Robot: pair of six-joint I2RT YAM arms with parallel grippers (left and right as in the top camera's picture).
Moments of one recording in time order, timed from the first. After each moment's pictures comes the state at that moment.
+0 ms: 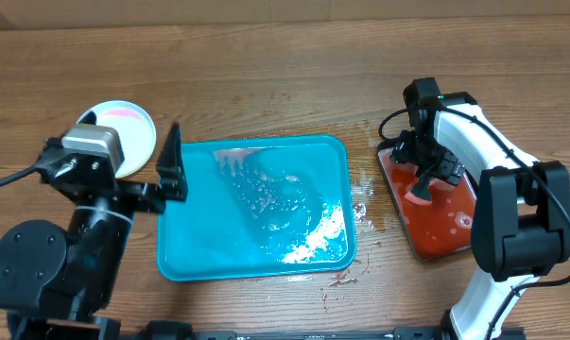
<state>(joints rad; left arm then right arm) -0.11 0.72 1.20 -0.52 0.03 -0.02 0.12 1.98 1.36 -0.99 0.25 0.67</state>
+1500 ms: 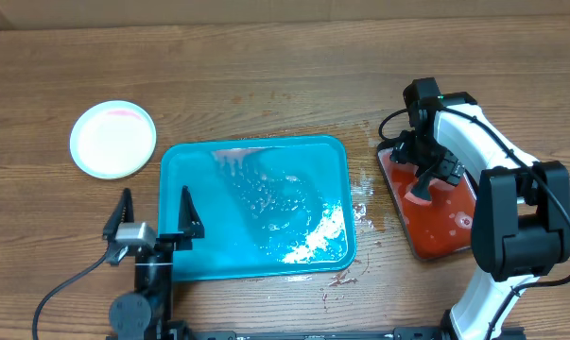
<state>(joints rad) 0.07 0.02 0.01 0.21 0.06 -0.18 0.12 1.98 1.36 -0.99 0.25 0.67</state>
